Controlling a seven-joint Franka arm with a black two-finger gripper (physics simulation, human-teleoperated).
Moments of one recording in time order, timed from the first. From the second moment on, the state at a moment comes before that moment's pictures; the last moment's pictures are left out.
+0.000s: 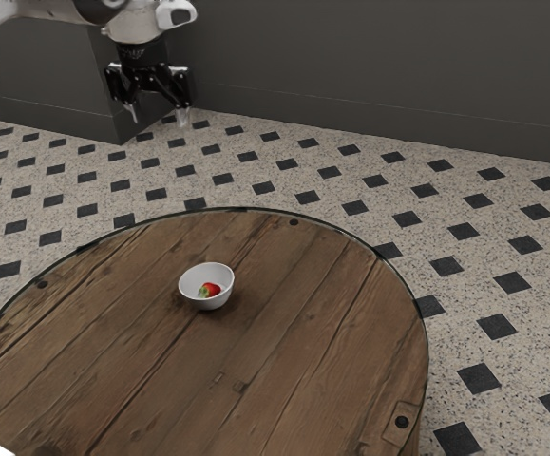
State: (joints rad) arm -0.20 0.27 0.28 -1.20 0.00 1.55 -0.17
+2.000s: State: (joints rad) arm -0.18 0.64 0.24 -1.53 -0.06 1.97 0.49
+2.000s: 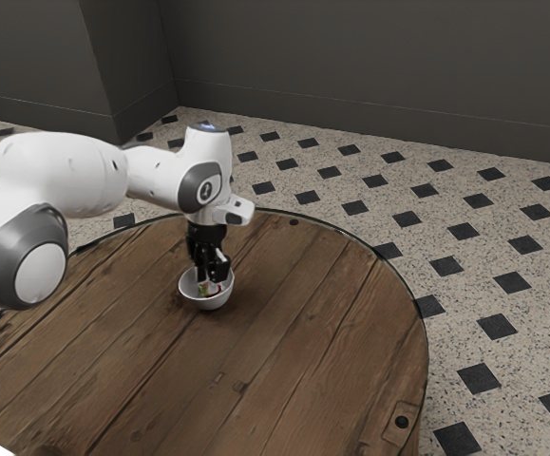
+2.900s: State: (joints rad) arm -0.18 0.66 0.24 -1.57 -0.06 2.07 0.55
